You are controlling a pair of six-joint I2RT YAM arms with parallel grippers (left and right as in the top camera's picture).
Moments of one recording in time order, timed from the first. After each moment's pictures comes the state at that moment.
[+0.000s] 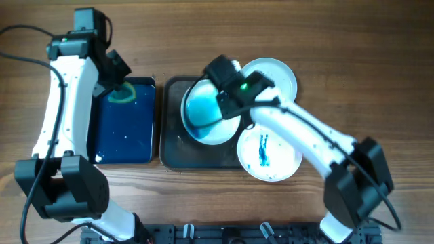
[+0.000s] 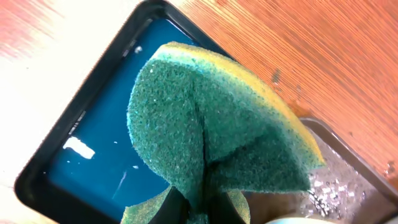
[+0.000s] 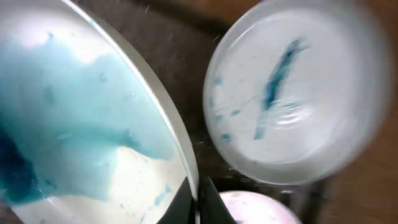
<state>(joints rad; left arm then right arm) 0.07 1.78 1.64 -1.18 -0.09 -0.60 0.73 1.82 1.48 -0.91 0.36 0.31</state>
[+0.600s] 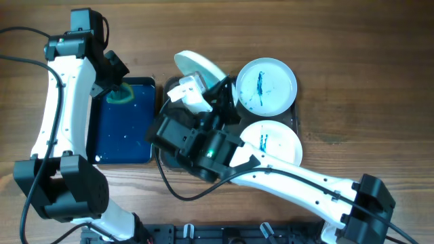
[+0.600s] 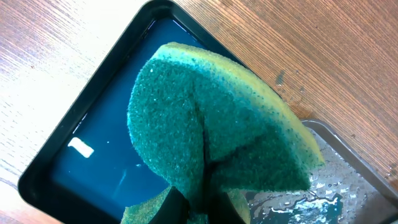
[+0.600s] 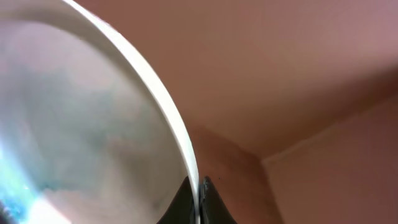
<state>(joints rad) 0.07 1.78 1.64 -1.19 -0.09 -0.60 1.11 1.73 1.48 -0.75 1.32 0.17</state>
